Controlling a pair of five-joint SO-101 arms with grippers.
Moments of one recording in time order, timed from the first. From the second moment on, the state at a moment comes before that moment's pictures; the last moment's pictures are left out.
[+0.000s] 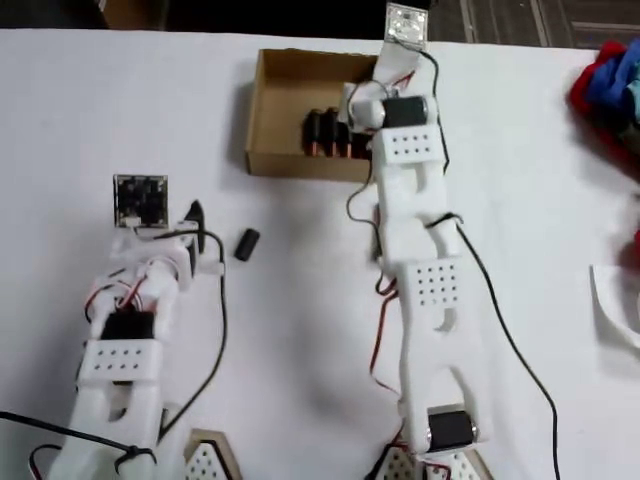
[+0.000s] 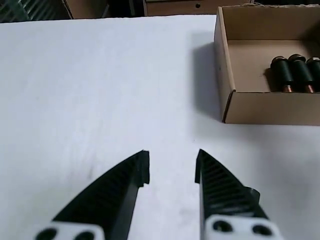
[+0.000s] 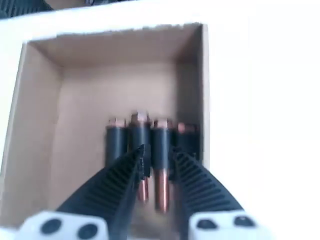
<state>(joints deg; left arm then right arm) -9.8 -51.3 76.3 12.7 -1.0 -12.2 62.0 -80.8 77.5 -13.4</state>
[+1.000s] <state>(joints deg) -26.7 -51.3 76.3 9.5 10.6 -34.5 51.7 -57.8 100.0 -29.8</state>
